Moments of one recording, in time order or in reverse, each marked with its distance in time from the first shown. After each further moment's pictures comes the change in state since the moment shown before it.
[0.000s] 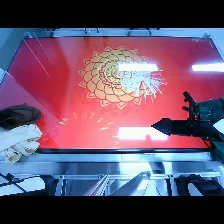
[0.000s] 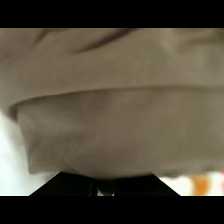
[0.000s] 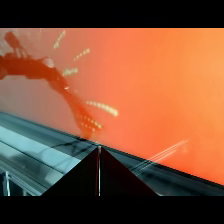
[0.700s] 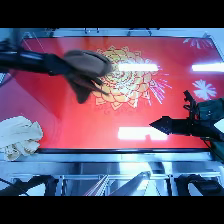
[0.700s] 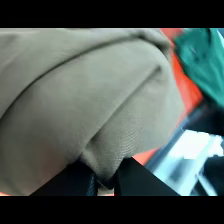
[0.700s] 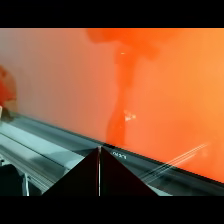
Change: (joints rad) left arm -0.646 0.132 0.320 -0.847 -0.201 0.244; right arm 0.000 0.000 0.000 0.067 0.001 0.002
